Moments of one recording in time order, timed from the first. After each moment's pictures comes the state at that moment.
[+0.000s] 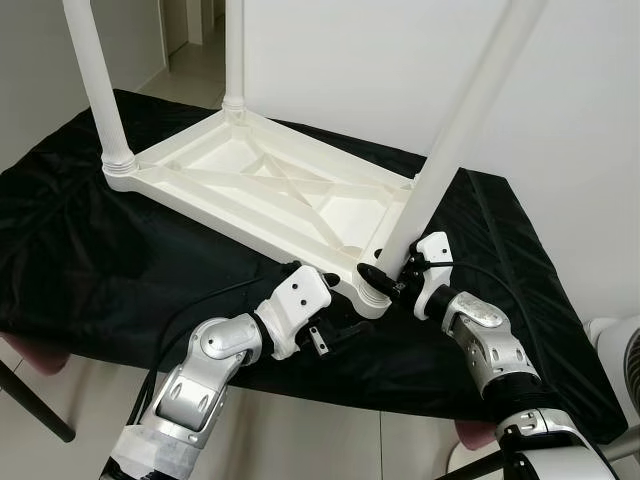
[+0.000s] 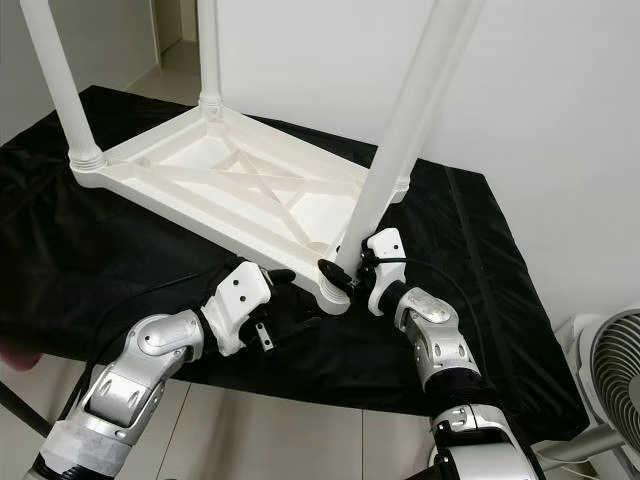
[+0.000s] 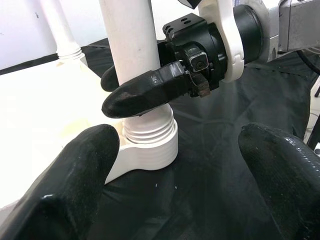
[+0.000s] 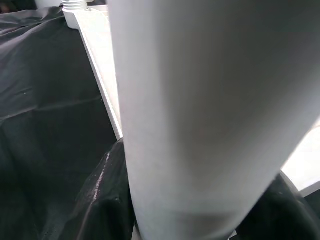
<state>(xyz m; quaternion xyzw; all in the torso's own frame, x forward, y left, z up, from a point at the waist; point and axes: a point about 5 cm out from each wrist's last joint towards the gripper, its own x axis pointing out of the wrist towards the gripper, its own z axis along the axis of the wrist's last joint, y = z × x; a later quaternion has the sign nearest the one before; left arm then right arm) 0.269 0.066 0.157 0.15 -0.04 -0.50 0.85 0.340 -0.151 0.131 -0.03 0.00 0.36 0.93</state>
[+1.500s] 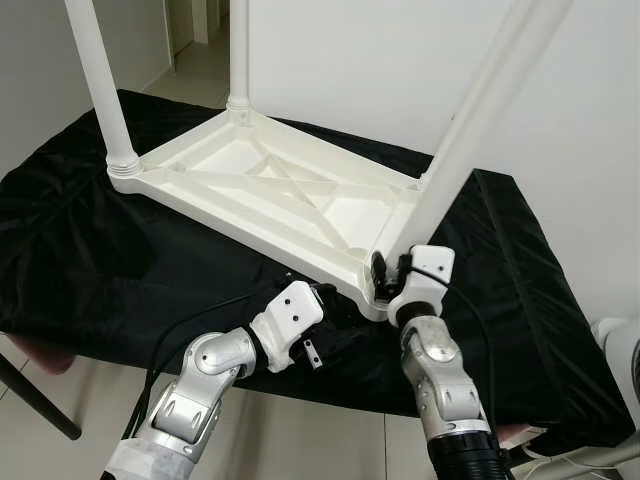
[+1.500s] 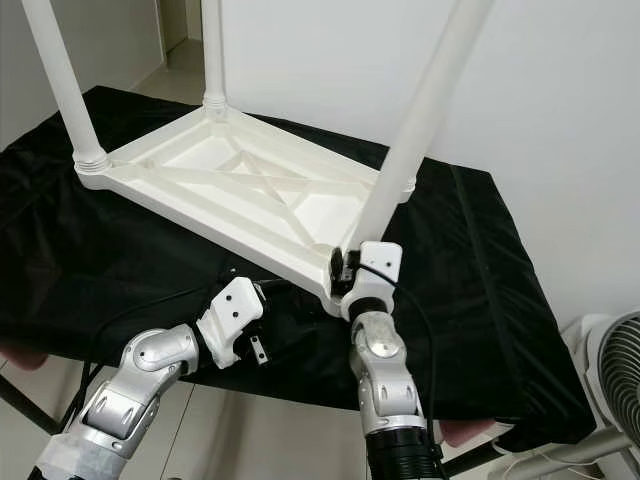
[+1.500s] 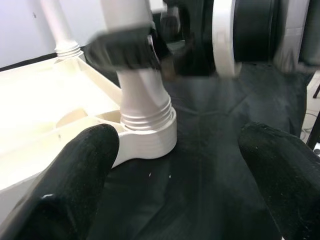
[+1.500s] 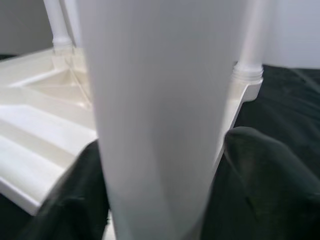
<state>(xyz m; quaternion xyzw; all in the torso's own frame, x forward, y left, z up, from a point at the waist) 0.263 0.071 0.141 0.15 -0.05 -0.50 0.85 0.303 -0.117 0.149 0.06 -0.06 0.02 1.00</state>
